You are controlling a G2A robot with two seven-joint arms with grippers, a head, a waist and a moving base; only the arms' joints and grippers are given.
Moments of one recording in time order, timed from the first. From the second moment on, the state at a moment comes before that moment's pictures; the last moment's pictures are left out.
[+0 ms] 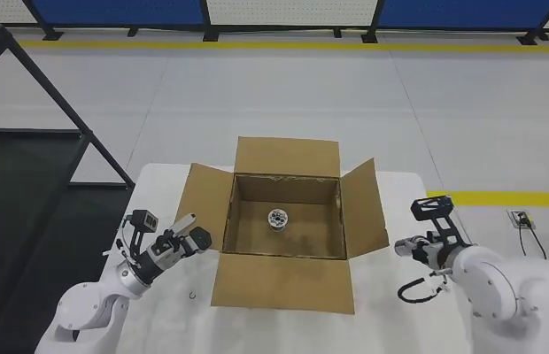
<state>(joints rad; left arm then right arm) 1.18 -1.08 -1.54 -1.58 -0.49 -0.16 -0.82 -1.04 -1.29 1.62 -1.96 -1.29 -0.09 1.47</state>
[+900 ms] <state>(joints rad) 1.20 -1.08 -1.55 -1.60 -0.50 -0.14 -0.83 -0.86 -1.29 1.43 -1.58 -1.36 -0.01 1.46</state>
